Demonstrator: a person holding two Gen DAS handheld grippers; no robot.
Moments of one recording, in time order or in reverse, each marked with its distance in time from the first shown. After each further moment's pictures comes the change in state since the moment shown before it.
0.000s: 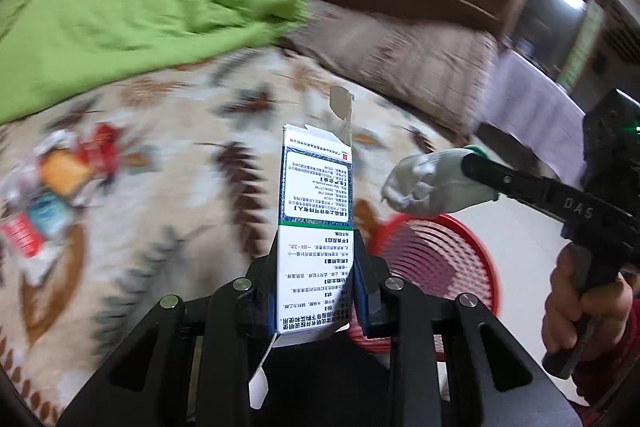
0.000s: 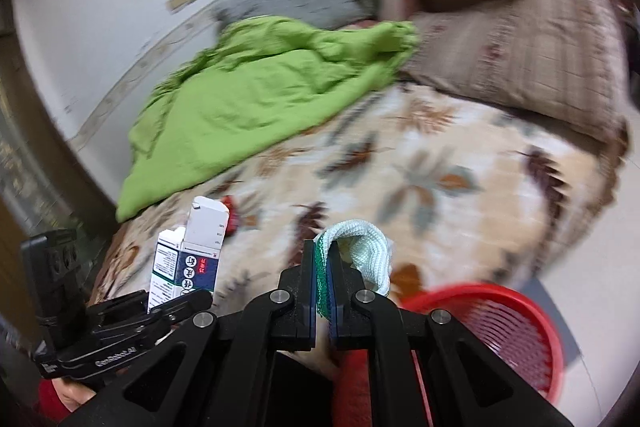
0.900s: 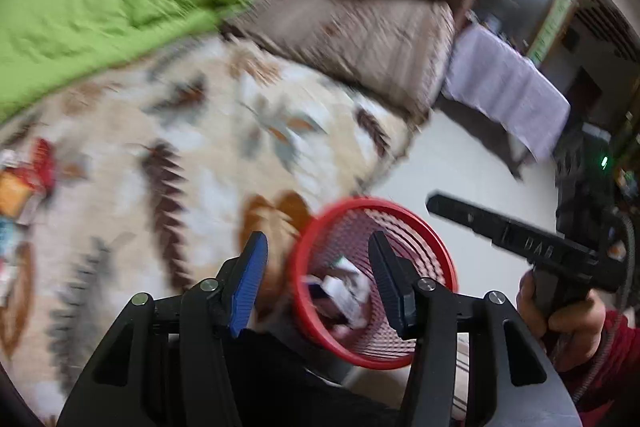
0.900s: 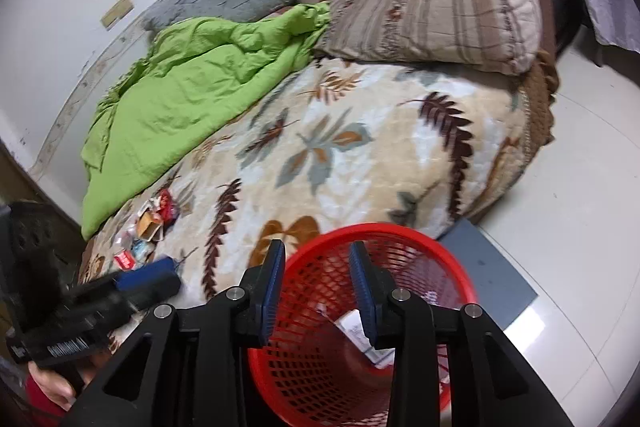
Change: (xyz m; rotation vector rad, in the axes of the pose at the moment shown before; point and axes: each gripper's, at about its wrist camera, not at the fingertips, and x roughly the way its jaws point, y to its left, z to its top) left arm 0.008 -0.049 0.012 0.044 0.034 -0.070; right arm -0.015 -0.046 -0.021 0.106 0.054 -0.089
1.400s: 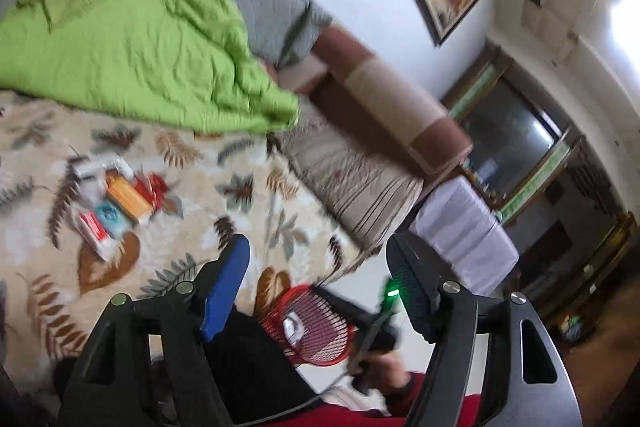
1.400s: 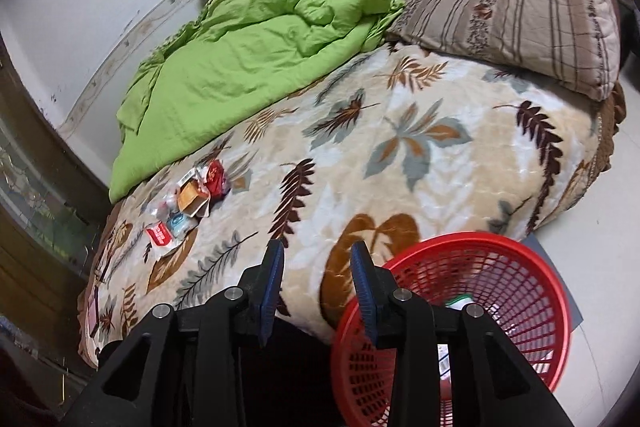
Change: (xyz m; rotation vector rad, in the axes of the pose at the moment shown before) left arm -0.317 0.058 0.027 -0.381 -0.334 -0.125; right arm 0.042 0.071 -0.002 -0.117 0.073 0.099
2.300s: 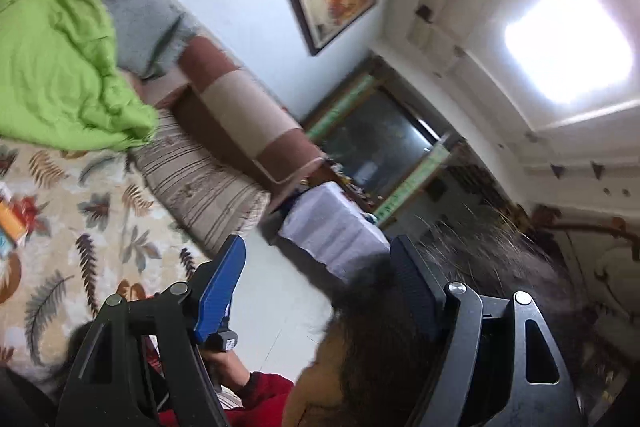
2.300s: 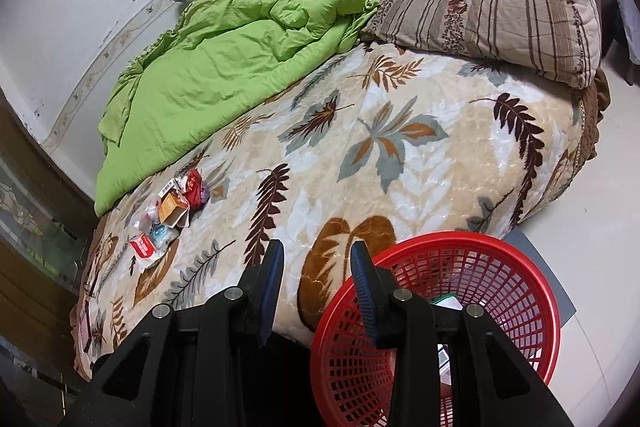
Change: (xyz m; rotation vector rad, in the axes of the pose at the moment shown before) left arm -0.057 -0.108 0.019 0.058 -0.026 -0.478; right arm -0.004 -0.022 0.002 0.060 -0.021 -0.055
